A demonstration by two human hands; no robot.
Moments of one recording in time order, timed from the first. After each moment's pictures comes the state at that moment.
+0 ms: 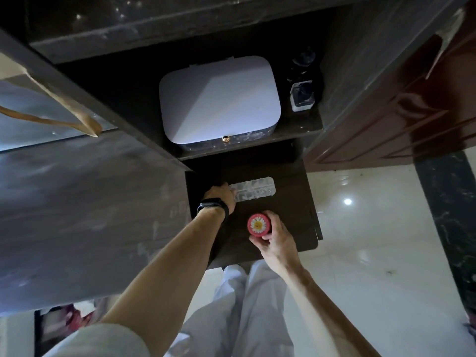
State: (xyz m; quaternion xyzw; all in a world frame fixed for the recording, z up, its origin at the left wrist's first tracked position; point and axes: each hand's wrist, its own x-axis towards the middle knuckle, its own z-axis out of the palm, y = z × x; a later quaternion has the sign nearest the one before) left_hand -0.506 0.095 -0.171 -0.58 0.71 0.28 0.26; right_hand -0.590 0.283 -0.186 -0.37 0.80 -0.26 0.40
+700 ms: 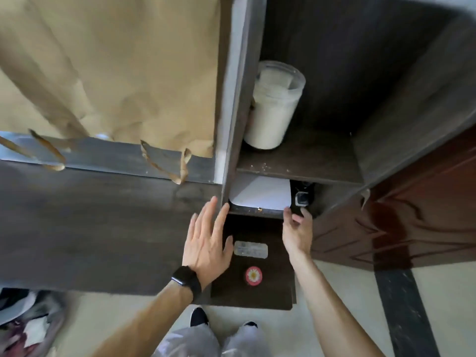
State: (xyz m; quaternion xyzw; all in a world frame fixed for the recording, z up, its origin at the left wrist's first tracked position) left_hand -0.403 0.154 0.050 -0.51 0.82 0.14 -0.22; right_hand -0.630 0.157 0.031 -0.19 0.83 -0.41 0.31
